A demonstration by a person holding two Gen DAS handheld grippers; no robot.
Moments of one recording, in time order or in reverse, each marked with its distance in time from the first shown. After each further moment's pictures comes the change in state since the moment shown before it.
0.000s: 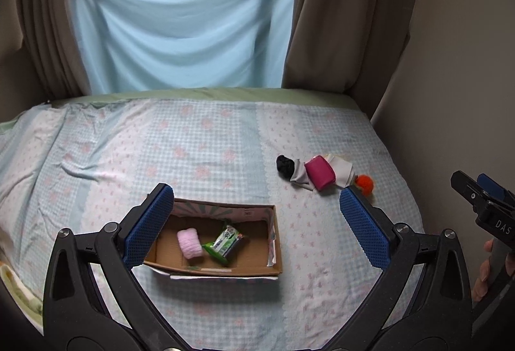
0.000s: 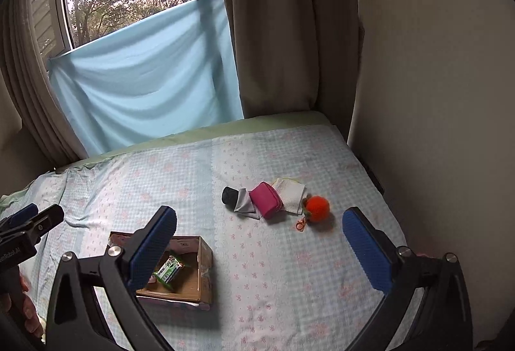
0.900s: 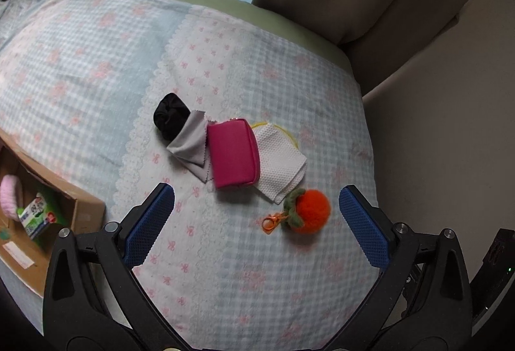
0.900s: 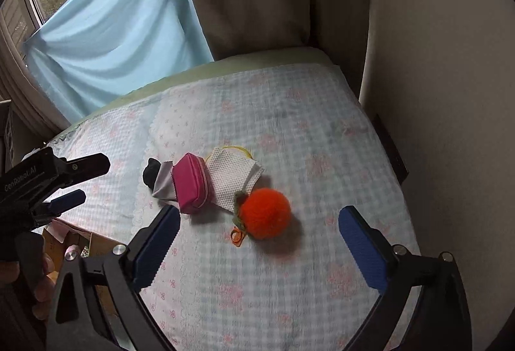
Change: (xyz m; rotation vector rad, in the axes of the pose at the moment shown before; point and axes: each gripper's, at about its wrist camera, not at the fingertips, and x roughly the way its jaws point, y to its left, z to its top) left arm 0.342 -0.168 -0.021 -0.321 0.300 -0.130; right arm 0.271 -0.201 0.001 -0.022 0.233 0.136
